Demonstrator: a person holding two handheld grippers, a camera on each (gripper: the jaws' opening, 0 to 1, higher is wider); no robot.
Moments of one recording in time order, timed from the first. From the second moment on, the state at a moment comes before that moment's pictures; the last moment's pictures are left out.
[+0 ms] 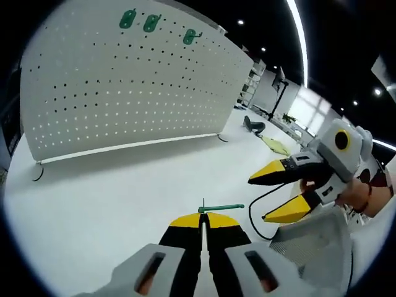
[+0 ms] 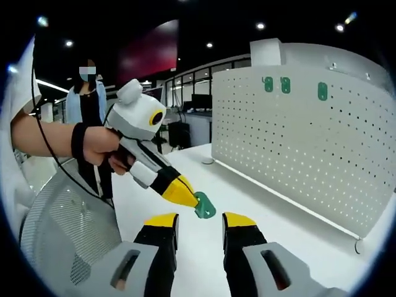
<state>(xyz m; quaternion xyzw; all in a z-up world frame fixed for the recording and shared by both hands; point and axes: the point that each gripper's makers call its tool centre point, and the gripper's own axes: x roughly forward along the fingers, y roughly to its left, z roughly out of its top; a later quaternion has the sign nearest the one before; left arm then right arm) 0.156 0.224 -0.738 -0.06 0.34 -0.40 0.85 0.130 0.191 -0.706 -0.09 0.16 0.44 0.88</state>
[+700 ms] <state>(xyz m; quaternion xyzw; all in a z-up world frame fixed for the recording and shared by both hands) 0.132 0.205 -0.732 -0.08 0.36 -0.40 0.84 0.122 0.197 -0.720 -0.12 0.18 0.45 0.87</state>
